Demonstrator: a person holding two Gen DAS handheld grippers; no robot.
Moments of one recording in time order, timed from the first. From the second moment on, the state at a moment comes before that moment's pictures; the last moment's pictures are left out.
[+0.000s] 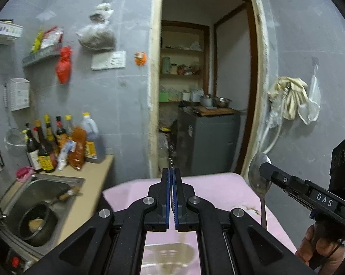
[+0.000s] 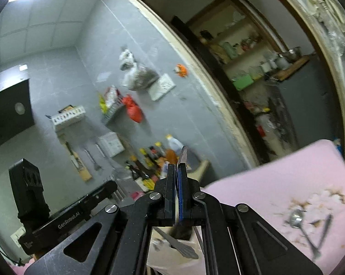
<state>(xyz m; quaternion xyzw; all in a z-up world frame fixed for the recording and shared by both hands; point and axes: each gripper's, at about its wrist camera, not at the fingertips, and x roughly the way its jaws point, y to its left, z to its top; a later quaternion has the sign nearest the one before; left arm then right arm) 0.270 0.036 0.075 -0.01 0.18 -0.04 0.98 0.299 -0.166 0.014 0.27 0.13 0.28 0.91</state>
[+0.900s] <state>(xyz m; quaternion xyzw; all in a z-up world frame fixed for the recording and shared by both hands) 0.265 0.110 0.042 0.05 0.20 0.06 0.98 0.364 -0.082 -0.072 0.36 0.12 0.31 0.87</state>
